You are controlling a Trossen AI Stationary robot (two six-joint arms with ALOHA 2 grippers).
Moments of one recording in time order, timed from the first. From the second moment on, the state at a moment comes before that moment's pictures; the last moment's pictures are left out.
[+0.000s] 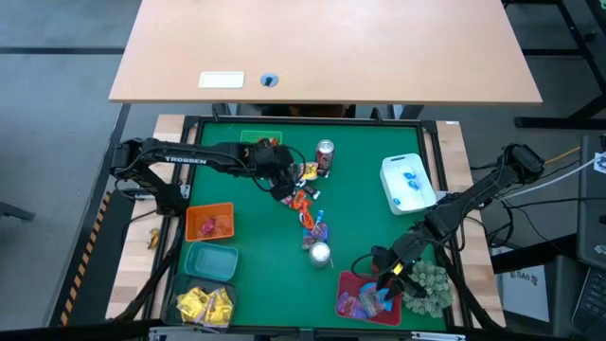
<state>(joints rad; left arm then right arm) 0.14 1.54 1.19 -0.63 -0.33 -0.24 0.63 1.24 0.69 -0.06 -0.39 0.61</state>
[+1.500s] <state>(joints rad) 0.19 1.96 1.19 -0.74 -0.31 -0.64 0.63 1.24 0.69 -0.05 -0.39 0.60</state>
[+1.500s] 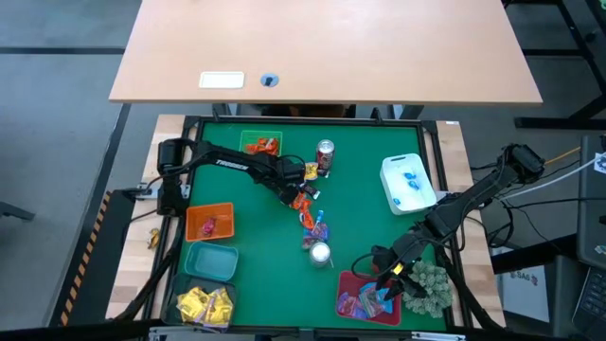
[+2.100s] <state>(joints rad) 0.17 1.97 1.34 -0.87 -0.27 -0.52 0.63 1.23 0.71 -0.05 0.02 0.40</state>
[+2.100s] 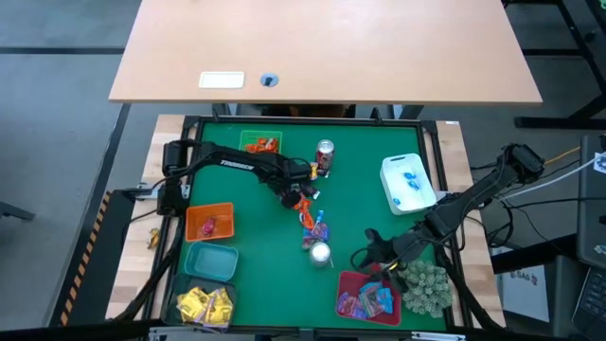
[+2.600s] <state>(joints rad) 0.12 1.96 1.61 -0.95 -0.25 -0.38 0.63 1.23 0.77 -0.06 0.57 0.07</state>
